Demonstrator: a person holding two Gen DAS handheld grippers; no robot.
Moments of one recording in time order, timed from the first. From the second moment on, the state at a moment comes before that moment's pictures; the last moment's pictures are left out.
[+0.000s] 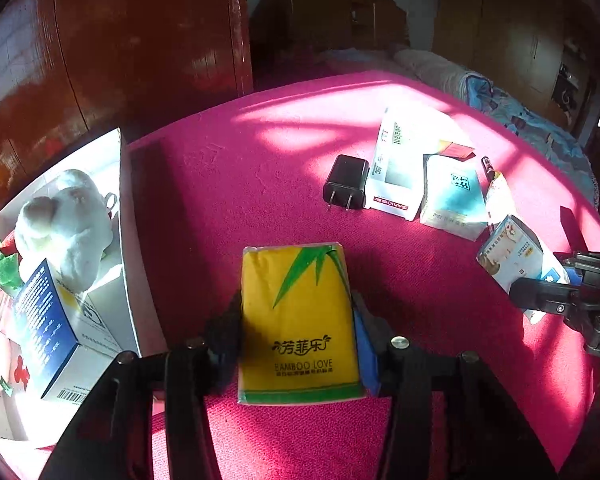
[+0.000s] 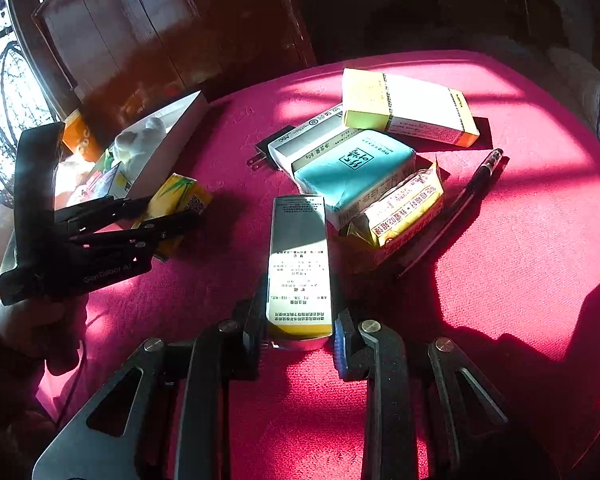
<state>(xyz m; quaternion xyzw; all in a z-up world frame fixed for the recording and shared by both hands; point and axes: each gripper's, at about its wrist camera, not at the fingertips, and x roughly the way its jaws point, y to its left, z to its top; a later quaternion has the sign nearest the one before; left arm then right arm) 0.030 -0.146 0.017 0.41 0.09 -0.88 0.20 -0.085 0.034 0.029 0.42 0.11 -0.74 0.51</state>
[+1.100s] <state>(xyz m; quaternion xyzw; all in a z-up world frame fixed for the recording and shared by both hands) 0.121 -0.158 0.100 0.26 0.12 -0.92 0.27 -0.064 0.017 0.107 0.38 0.05 -0.74 0.55</state>
